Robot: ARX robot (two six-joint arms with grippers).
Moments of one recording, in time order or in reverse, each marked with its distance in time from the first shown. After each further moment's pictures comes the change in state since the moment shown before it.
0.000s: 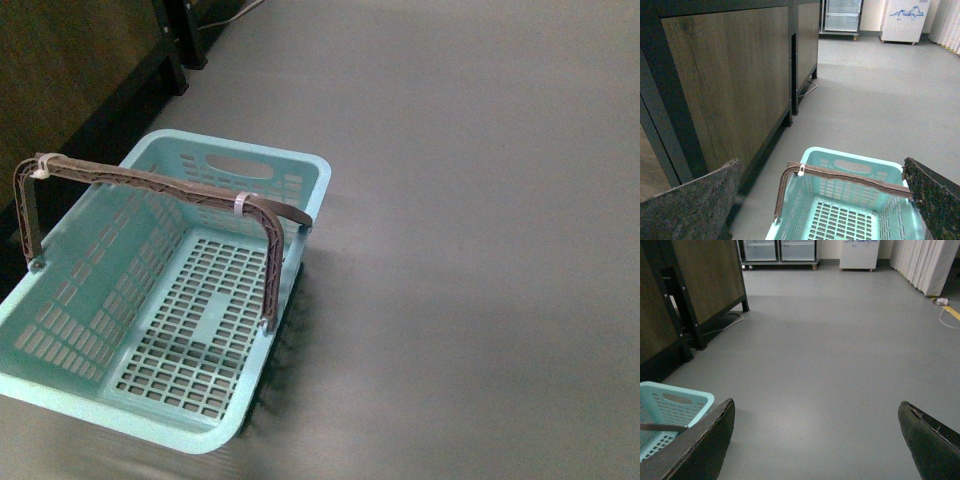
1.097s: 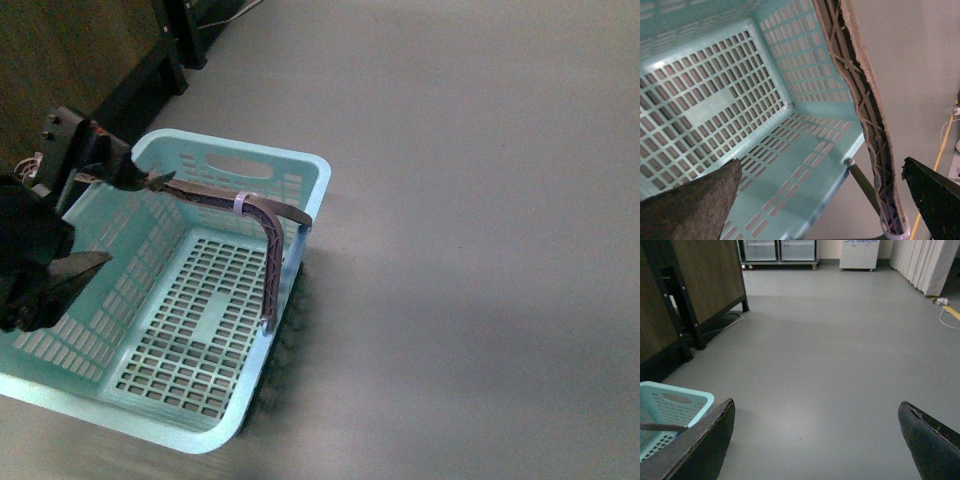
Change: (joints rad) left arm -0.132 2.041 0.629 0.754 0.131 -1.112; right arm 0.000 0.000 0.000 0.000 0.000 0.000
